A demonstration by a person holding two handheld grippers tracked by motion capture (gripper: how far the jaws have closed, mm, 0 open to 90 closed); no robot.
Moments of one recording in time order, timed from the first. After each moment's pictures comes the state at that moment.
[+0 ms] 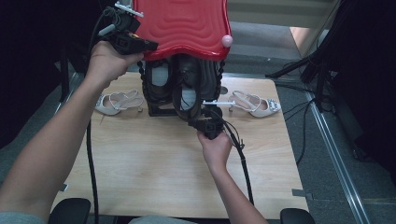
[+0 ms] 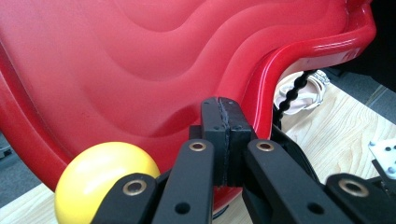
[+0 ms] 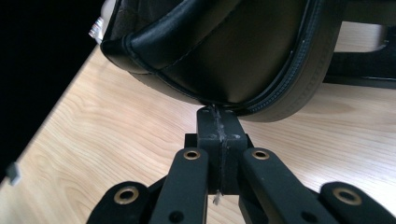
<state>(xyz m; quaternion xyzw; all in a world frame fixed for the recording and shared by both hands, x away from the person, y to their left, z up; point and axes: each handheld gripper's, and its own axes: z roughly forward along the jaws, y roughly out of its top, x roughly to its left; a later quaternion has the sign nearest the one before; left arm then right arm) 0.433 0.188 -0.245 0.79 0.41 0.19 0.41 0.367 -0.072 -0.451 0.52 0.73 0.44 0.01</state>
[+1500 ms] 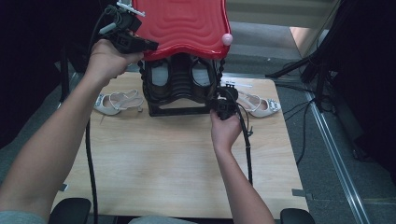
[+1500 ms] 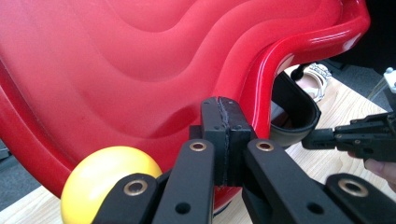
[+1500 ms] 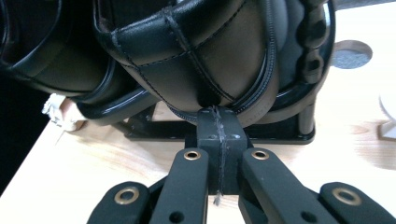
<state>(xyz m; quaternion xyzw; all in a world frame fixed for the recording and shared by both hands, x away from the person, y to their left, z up) 0.435 0.186 -0.241 0.81 0.40 0.19 0.39 0.407 -0.103 -0.415 0.58 0.67 0.44 0.10</state>
